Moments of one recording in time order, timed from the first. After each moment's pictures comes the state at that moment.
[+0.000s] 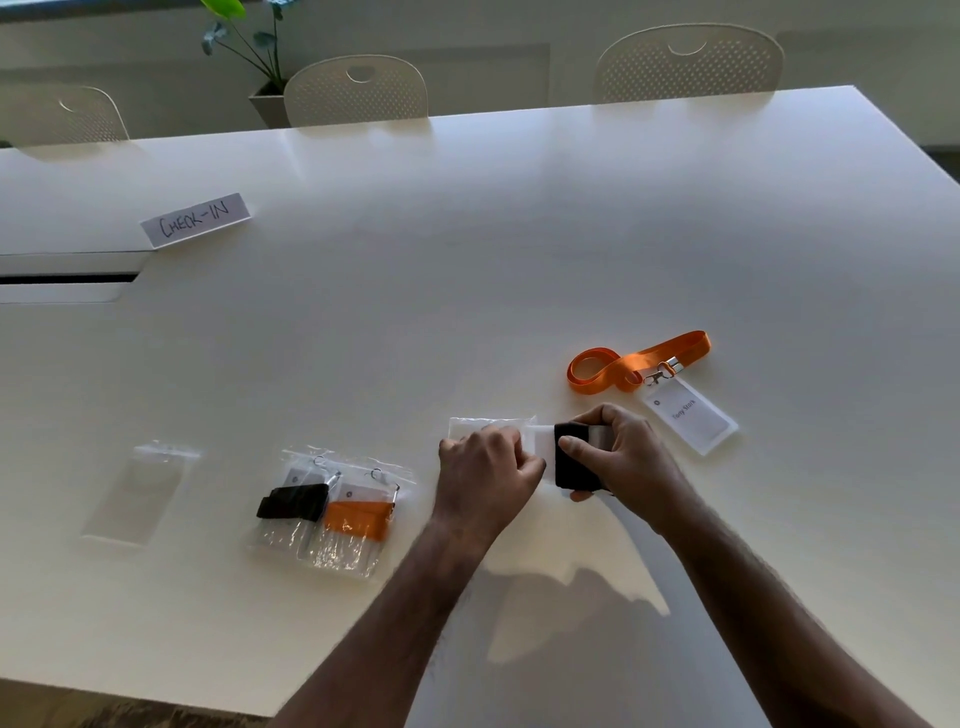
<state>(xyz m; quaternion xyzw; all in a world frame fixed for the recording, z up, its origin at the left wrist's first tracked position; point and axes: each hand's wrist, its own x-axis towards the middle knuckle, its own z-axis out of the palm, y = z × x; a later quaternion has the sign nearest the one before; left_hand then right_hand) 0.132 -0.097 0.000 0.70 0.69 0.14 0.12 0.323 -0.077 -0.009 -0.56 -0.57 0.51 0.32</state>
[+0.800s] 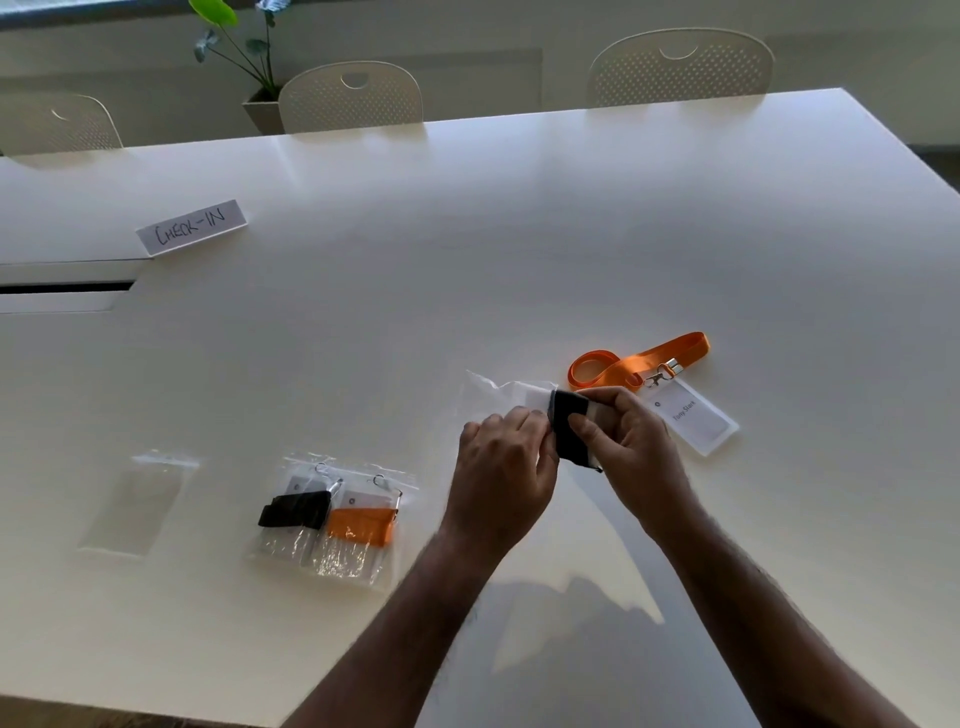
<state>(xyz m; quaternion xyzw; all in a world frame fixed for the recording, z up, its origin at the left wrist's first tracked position) 0.141 -0.106 0.017 0.76 0.61 0.23 0.05 0.311 -0.083 0.001 -0.53 -0.57 0.44 0.45</state>
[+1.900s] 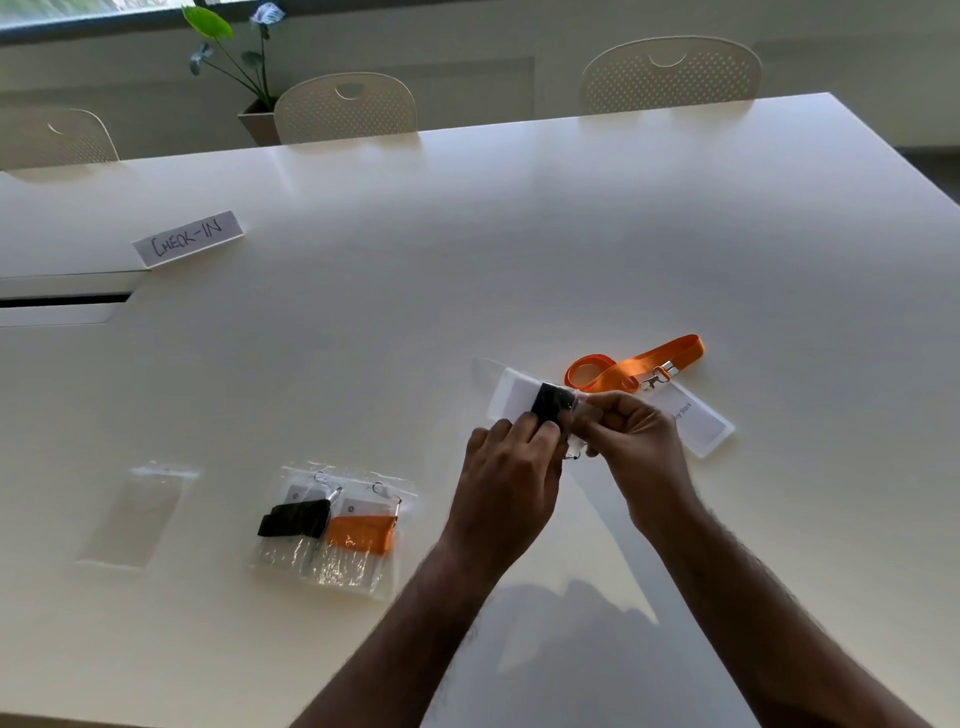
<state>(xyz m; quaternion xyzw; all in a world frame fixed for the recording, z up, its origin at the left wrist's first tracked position) 0.144 -0.111 0.019 0.79 0.56 0.24 0.01 0.306 -0.081 0.011 -0.49 -0.46 0.51 0.53</state>
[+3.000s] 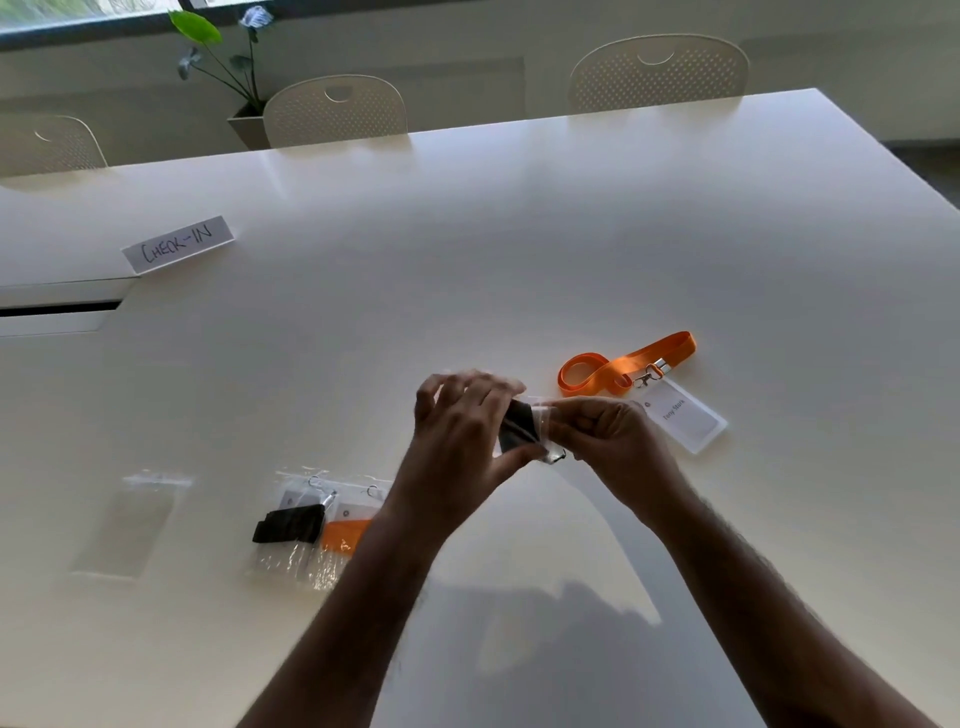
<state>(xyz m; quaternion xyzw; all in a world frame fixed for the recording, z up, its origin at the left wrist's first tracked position) 0.099 -0.088 0.055 0.82 0.54 0.19 -0.02 0.307 -0.076 0.024 -0.44 -0.61 0.48 0.46</state>
